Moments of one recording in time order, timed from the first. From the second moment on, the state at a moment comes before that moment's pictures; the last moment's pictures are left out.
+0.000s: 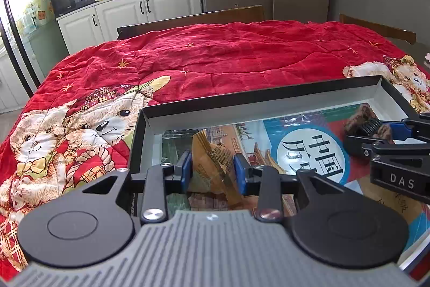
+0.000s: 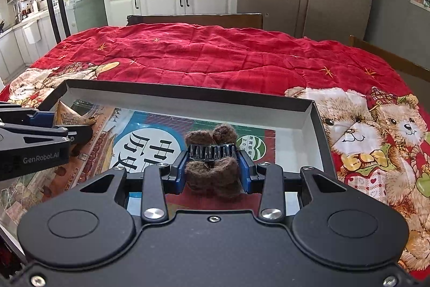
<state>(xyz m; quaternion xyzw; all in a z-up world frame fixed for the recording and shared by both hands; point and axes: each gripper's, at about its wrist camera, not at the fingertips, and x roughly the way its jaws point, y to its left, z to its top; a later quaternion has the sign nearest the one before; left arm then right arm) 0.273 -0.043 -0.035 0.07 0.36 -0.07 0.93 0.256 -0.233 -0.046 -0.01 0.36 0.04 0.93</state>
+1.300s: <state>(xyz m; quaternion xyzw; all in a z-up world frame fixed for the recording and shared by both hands) 0.236 -0.043 -0.001 0.09 0.32 -0.06 0.94 0.215 -0.245 -0.014 0.01 0.34 0.06 0.94</state>
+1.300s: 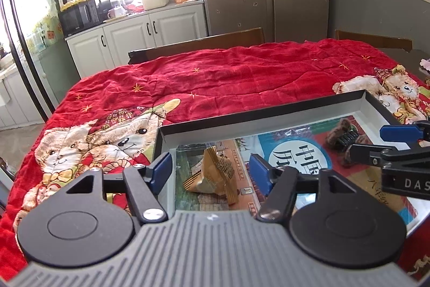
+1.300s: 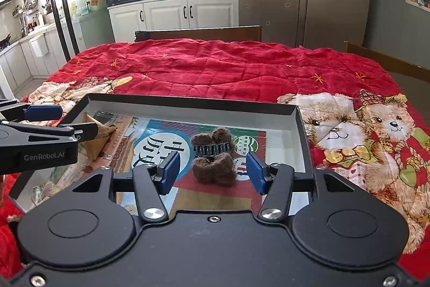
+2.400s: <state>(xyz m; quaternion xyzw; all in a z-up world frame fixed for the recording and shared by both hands) 0.143 -0.027 0.026 0.09 0.30 -0.07 0.95 0.122 -0.246 0.011 0.00 0.34 0.06 0.94</state>
